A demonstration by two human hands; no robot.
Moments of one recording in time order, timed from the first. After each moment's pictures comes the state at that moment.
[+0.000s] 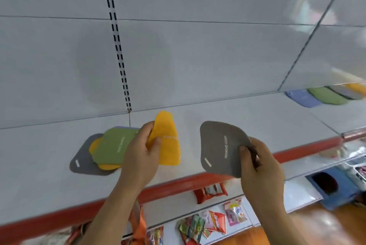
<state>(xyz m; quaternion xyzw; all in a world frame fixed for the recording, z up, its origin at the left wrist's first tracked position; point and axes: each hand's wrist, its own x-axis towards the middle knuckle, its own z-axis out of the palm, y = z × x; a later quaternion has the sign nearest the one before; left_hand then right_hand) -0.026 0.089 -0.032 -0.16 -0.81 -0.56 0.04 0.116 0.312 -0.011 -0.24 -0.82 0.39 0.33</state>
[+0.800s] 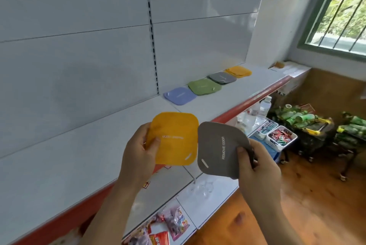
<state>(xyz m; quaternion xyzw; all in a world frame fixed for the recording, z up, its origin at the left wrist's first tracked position) 0.085 0.502 -0.009 -0.30 -0.77 -0.56 -0.07 0.292 0.656 -0.021 -0.37 -0.71 0.40 0.44</state>
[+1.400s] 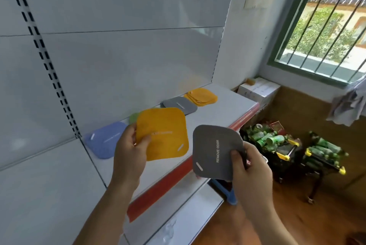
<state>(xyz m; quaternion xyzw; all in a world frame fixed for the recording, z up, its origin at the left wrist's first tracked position) 0.024 0.812 -0.021 -0.21 -0.71 -0.65 -0.13 0.253 0.948 -0.027 -0.41 -0.72 0.35 0.43</state>
